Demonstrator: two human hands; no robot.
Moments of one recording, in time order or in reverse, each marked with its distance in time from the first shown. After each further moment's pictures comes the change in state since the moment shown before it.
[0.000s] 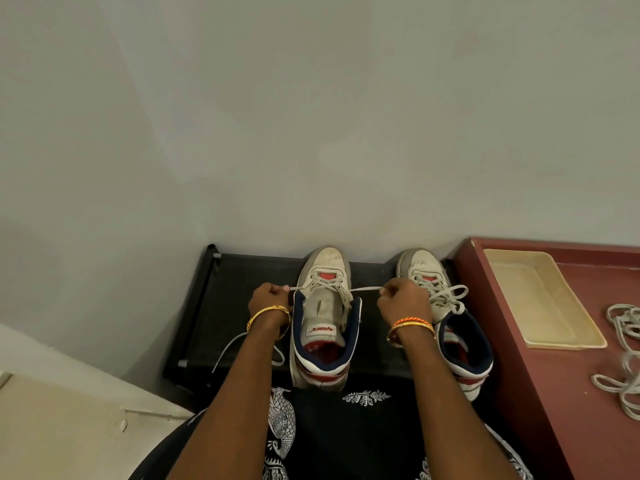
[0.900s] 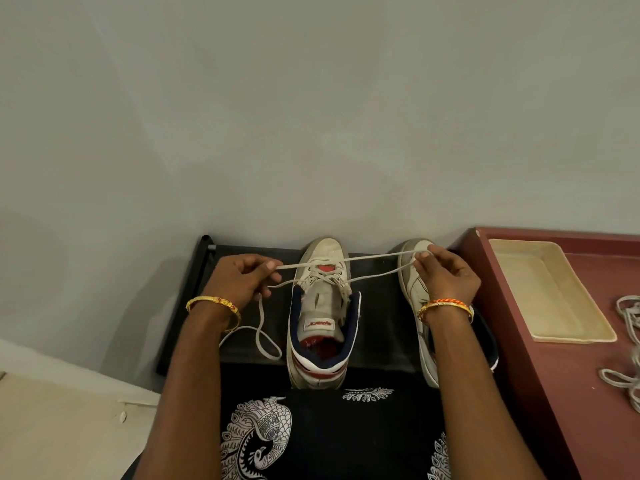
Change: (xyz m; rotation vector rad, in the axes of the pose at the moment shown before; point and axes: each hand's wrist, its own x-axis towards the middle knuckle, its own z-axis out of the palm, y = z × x) left_hand -0.029 0.034 -0.068 0.016 -0.301 0.352; right_hand 0.028 0.015 -0.020 1.249 0.333 0.259
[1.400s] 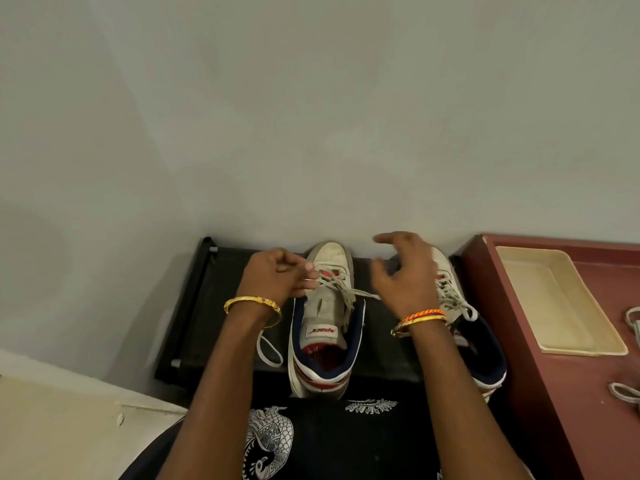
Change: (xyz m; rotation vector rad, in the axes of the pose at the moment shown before) left_hand 0.010 0.009 0.033 -0.166 -0.030 0.013; right_hand -0.042 -0.008 0.030 -0.961 -0.443 -0.702
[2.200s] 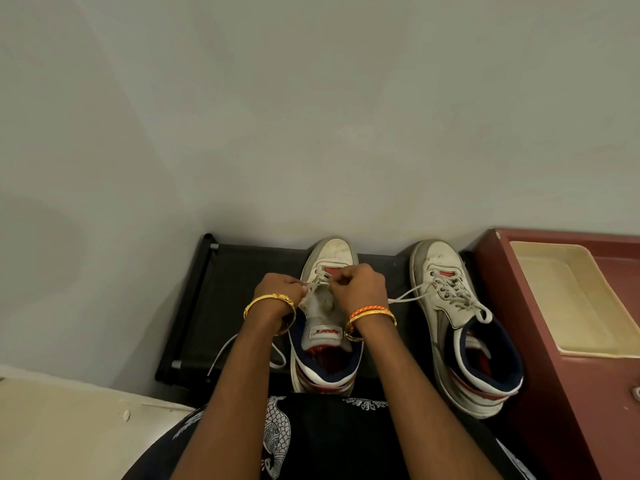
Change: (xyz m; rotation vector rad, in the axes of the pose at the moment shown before) left_hand 0.036 -0.039 0.014 0.358 0.053 -0.337; right_hand -0.006 -0.014 0.067 0.022 -0.368 0.324
